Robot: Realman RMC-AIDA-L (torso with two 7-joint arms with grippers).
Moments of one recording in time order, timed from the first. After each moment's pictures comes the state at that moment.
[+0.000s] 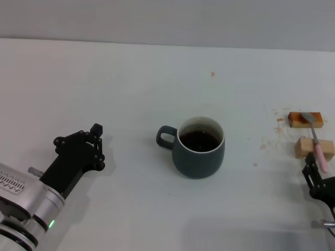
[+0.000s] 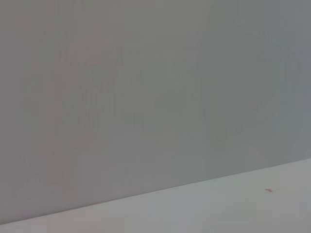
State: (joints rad) left arm -0.28 -2.07 -0.46 -0.36 2.23 1.12 0.05; right arm 0.10 2.09 0.17 0.52 -1.61 -1.29 -0.17
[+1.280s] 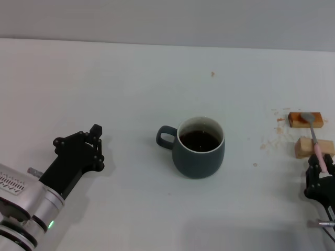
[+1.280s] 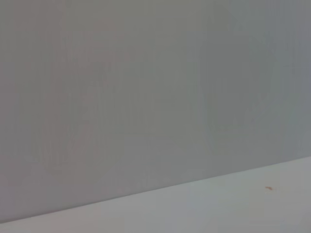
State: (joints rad) left arm -0.28 -2.07 -0.46 -0.35 2.23 1.12 0.05; right arm 0.11 2.08 0.17 0.53 -1.62 -1.27 -0.17
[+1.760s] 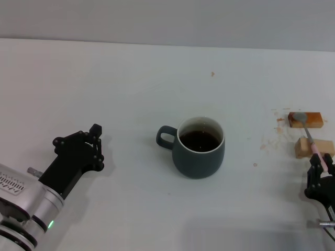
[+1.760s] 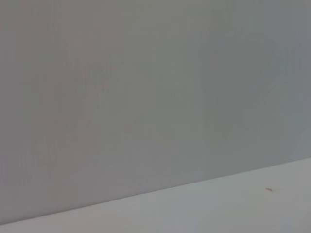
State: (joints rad) left arm -0.28 -2.07 -0.46 -0.35 2.23 1.12 0.05; right arm 0.11 2.09 0.16 0.53 -1.61 -1.28 -0.18
